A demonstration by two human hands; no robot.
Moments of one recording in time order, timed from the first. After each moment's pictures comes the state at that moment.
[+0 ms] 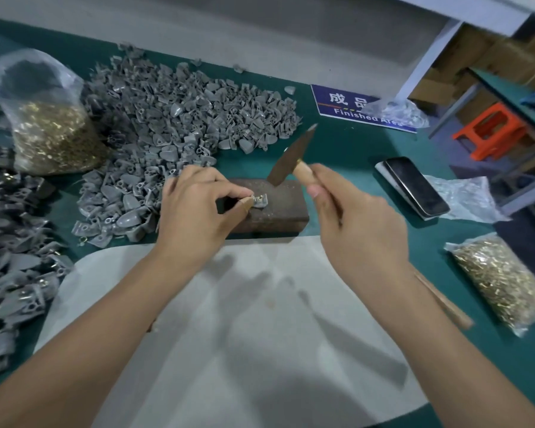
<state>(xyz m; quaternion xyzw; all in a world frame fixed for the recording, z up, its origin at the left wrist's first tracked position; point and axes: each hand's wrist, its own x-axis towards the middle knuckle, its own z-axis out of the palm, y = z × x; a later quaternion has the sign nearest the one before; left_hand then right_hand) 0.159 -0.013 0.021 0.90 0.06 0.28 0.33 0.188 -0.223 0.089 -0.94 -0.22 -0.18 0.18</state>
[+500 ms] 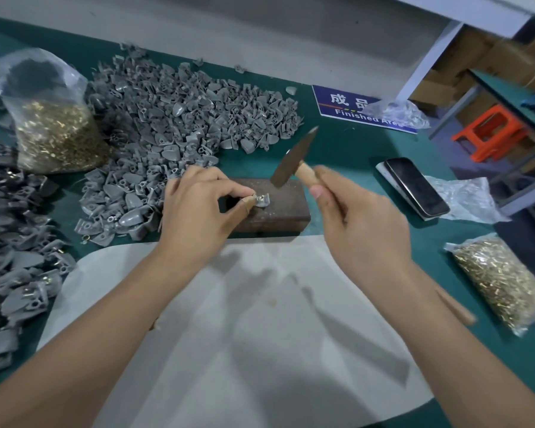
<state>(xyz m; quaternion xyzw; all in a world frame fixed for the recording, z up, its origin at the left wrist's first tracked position) 0.157 -0.015 0.023 0.90 0.08 0.27 0.35 0.191 -0.226 0.089 -0.95 -0.20 -0.13 0.18</state>
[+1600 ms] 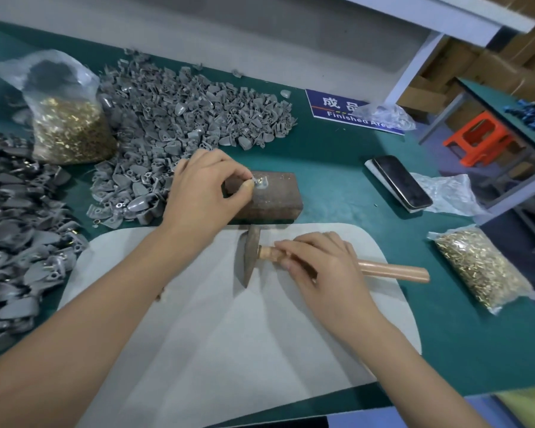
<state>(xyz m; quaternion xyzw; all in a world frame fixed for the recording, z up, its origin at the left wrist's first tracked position) 0.154 -0.016 0.034 0.90 0.02 0.28 0.32 0.140 -0.260 0.022 -0.91 -0.33 -0.12 0.23</state>
